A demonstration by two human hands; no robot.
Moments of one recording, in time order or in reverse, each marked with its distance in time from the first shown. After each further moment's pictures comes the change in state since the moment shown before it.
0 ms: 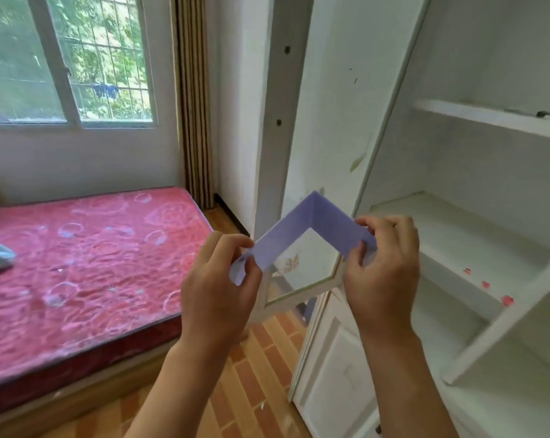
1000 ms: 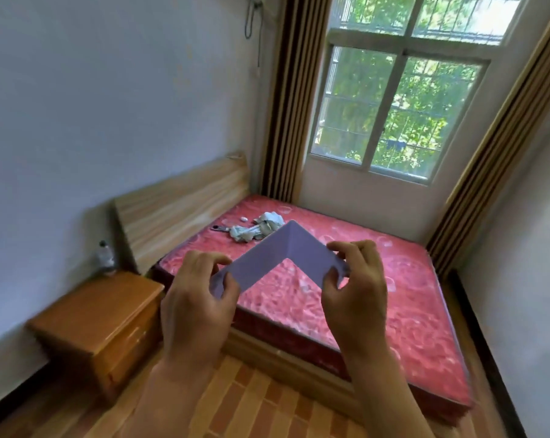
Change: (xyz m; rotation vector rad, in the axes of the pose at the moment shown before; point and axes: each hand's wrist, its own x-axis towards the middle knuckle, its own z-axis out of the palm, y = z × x) left_hand -0.106 -0.120 -0.459 0.749 0.542 -0.394; right_hand -0.147 -0.462 0.125 0.916 -0.494 -0.351
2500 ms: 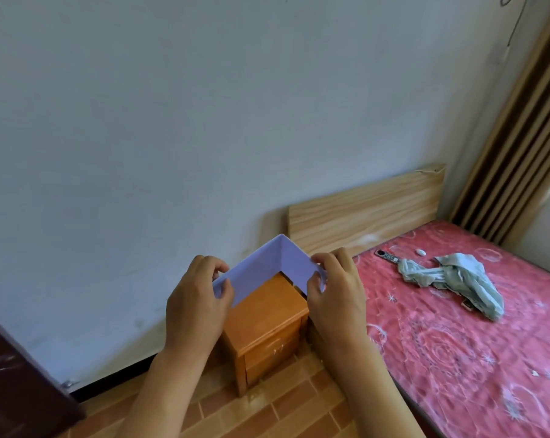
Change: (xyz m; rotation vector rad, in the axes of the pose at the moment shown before) left_hand 0.146 -0.294 -0.086 0.697 0.153 -0.346; right_hand 0.067 -0.134 0.431 0.524 -0.515 -0.128
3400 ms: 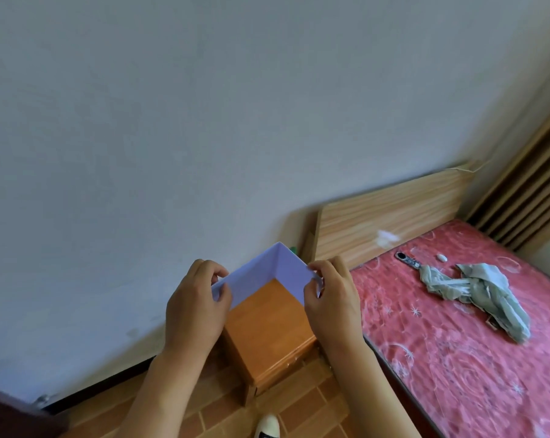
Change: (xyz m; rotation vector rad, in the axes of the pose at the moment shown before) left_hand 0.175 -0.236 0.098 -0.069 -0.116 -0.117; right_hand 0.128 -0.020 0.263 -0.072 -0.205 0.148
